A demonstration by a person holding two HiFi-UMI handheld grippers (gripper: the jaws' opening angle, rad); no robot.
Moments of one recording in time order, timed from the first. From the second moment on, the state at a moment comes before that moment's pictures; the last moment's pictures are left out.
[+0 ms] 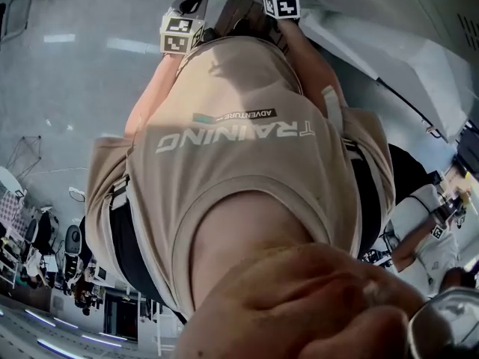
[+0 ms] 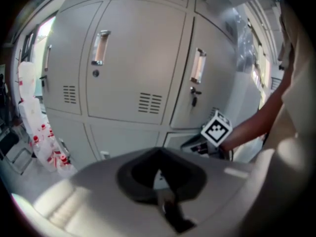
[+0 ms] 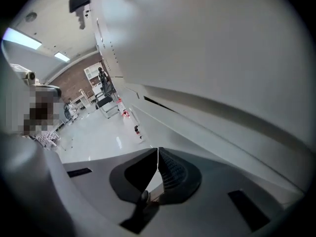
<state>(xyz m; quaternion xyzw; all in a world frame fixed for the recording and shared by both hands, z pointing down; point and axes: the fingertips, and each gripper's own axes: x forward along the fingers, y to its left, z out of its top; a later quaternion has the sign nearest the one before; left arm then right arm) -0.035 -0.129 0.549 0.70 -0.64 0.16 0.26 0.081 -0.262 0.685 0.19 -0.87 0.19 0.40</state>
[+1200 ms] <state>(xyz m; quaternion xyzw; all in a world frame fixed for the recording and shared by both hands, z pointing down) 0.002 -0.117 0.524 0.78 -0.58 0.17 0.19 0.111 -0.187 0.582 0.23 -0.91 0.20 0.28</state>
